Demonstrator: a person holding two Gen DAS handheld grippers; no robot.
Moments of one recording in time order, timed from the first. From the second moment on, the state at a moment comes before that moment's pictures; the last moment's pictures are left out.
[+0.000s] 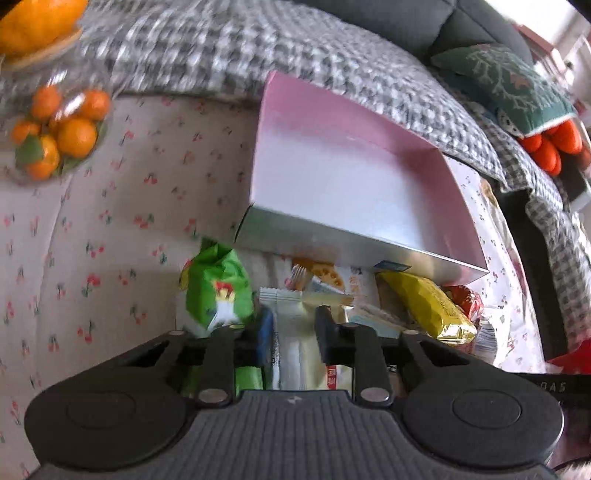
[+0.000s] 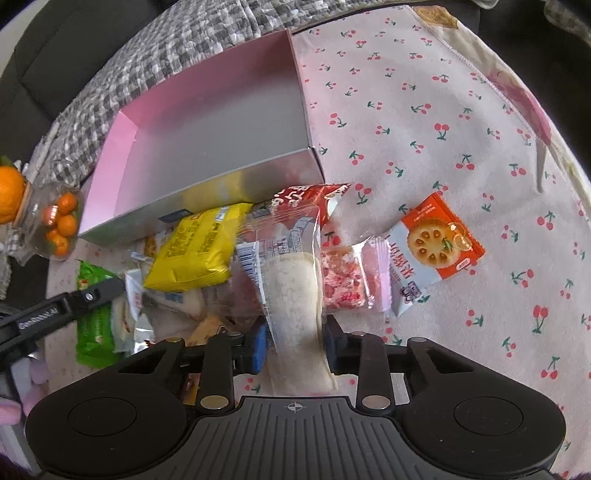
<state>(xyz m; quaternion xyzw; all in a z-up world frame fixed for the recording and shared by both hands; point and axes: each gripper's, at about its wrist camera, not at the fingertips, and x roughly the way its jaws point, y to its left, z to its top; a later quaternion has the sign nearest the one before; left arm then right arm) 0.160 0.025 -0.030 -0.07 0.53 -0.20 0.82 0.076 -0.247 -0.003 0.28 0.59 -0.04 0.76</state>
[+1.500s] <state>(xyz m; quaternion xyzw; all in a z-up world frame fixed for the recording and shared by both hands) 0.135 0.028 -0.011 -0.03 0.53 -0.15 0.83 0.072 -0.260 0.034 0.34 0.54 -0.02 0.77</state>
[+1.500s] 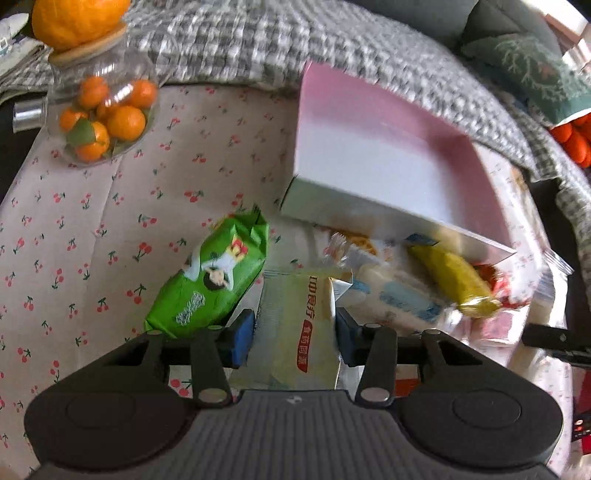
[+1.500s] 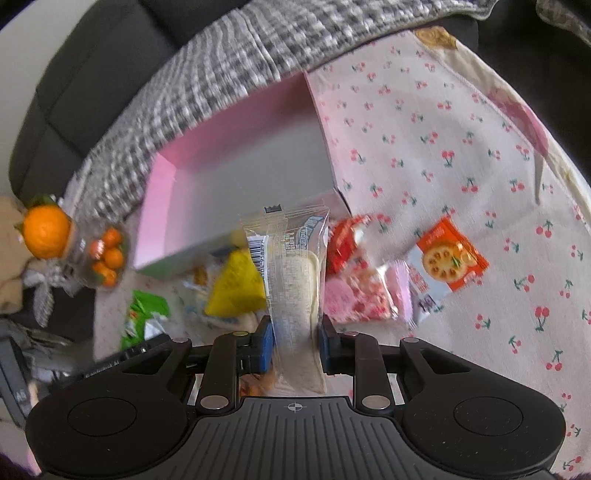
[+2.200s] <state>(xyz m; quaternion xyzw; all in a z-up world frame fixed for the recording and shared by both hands) 0.199 -0.025 0.018 -0.04 0.46 -0.19 0.87 0.136 -0.276 0.030 0.45 0.43 0.00 0.78</state>
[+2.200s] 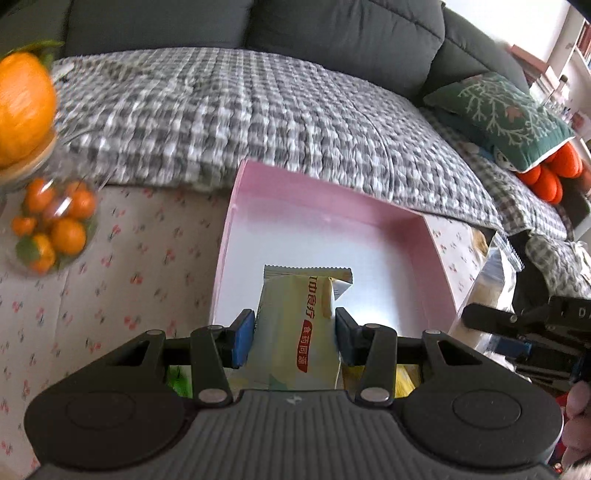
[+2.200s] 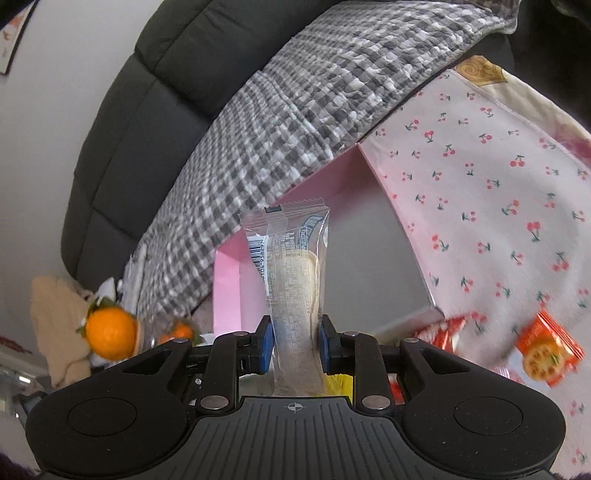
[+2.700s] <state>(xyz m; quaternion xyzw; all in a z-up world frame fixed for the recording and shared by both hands) 0.229 -0.050 -0.006 0.03 0.44 -0.16 0.88 0.171 -0.286 0.000 0.42 0.43 -0.02 0.80</state>
